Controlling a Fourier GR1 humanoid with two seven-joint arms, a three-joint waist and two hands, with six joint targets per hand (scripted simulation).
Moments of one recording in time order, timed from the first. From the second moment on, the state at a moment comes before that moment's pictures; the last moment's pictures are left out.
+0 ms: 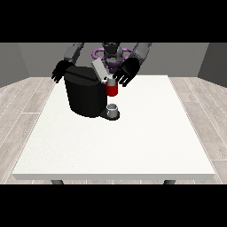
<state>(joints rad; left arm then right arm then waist) -1.17 0.42 0.11 -0.61 -0.68 -0.15 -0.12 -0.32 -0.04 -0.06 -1.36 -0.03 -0.17 -0.08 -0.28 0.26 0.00</state>
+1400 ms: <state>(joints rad) -1.14 0.44 0.07 -0.61 -0.76 -0.20 -0.17 -0.29 -0.03 -0.06 -1.35 -0.04 -0.17 -0.10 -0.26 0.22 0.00</state>
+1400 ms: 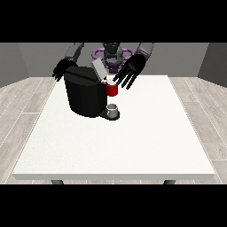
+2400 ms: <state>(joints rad) -0.82 0.19 0.32 -0.64 -0.42 -0.22 -0.23 -0.13 -0.10 -0.05 -1.43 -0.07 -0.08 -0.03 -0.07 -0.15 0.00</state>
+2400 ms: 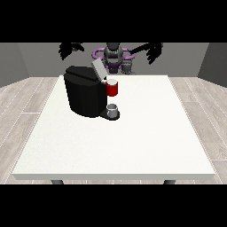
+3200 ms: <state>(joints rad) -0.59 0.05 0.34 -0.78 -0.22 -0.30 -0.24 -0.25 -0.19 -0.04 -1.45 -0.06 0.01 0.04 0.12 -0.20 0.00</state>
